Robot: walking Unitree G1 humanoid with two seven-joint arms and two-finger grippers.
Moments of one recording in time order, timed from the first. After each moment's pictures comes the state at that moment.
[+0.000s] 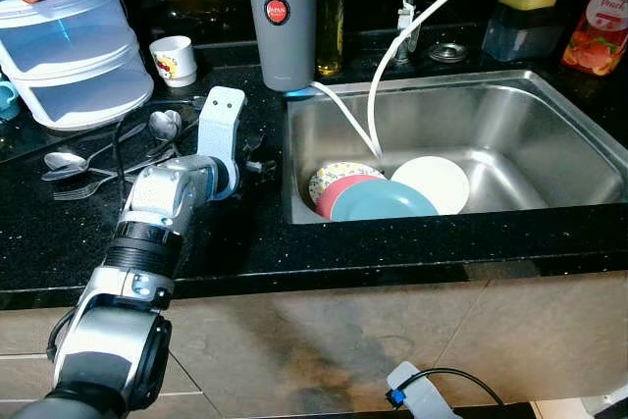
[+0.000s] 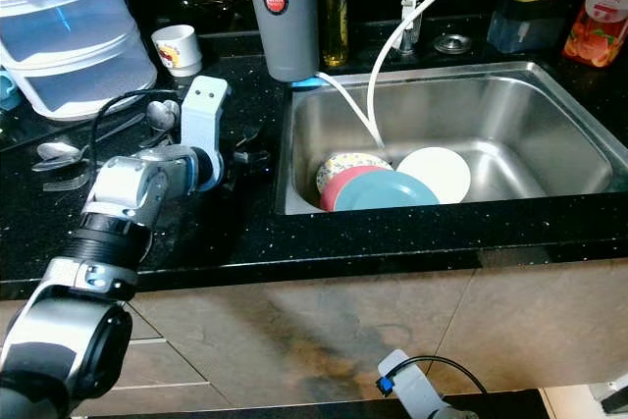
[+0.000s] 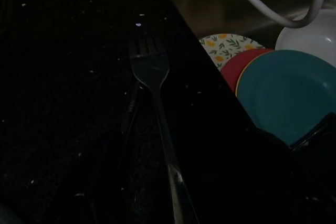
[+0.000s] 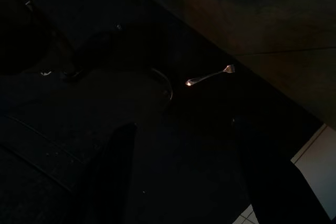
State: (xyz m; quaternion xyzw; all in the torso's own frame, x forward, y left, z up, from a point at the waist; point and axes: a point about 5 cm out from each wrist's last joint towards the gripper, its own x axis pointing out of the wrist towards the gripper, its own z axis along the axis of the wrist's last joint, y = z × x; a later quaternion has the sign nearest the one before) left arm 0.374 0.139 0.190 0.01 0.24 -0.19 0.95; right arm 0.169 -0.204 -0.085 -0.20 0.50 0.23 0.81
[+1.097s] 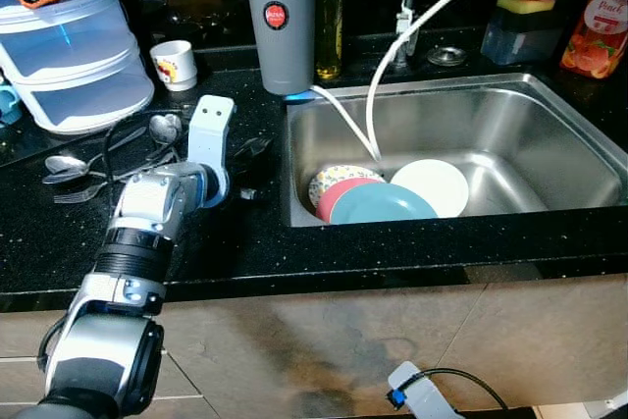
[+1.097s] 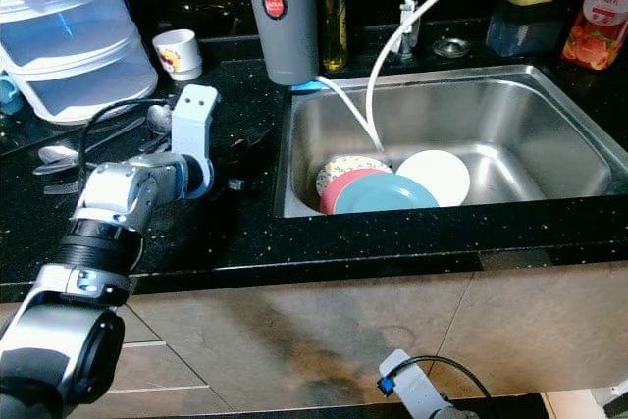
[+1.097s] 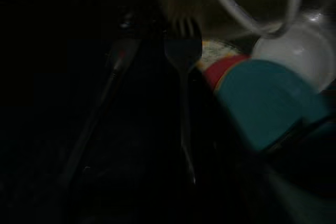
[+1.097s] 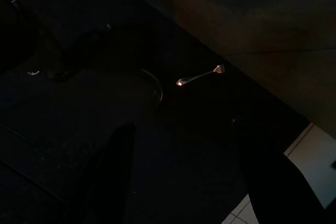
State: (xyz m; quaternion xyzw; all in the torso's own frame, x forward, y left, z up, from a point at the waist) left arm 0.372 0.143 0.194 -0.05 0.21 -0.24 0.95; right arm 0.170 -0.206 -0.085 -0.22 0.50 0.22 0.81
